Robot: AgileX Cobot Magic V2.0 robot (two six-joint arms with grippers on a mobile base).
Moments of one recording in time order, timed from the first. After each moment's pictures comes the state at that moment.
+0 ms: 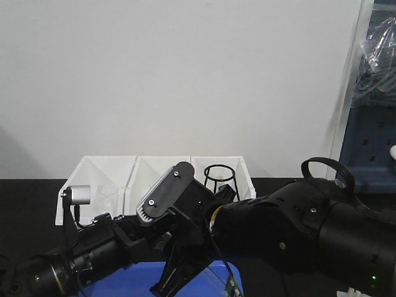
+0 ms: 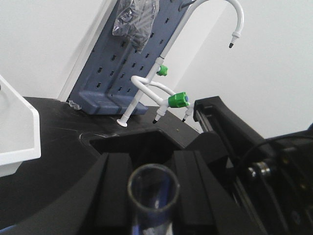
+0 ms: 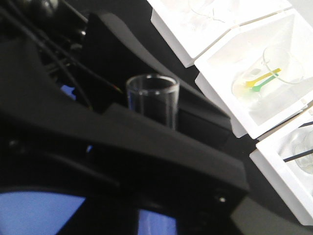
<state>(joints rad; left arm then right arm) -0.39 1.61 -0.77 0.75 -1.00 -1.11 0.70 1.63 -1.32 -0.03 0.46 -0.38</state>
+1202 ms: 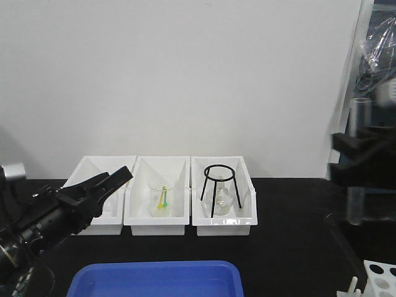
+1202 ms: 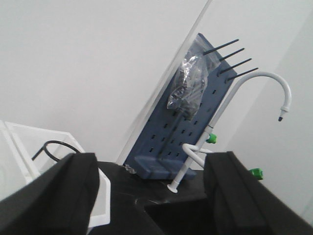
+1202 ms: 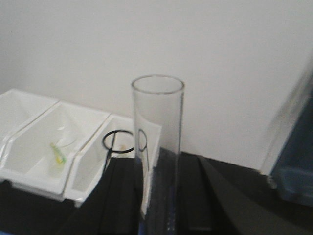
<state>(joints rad) -0.22 1.51 -0.74 0.62 -0.98 -1.05 0.15 1.03 -0.96 -0.05 0.14 -0.08</state>
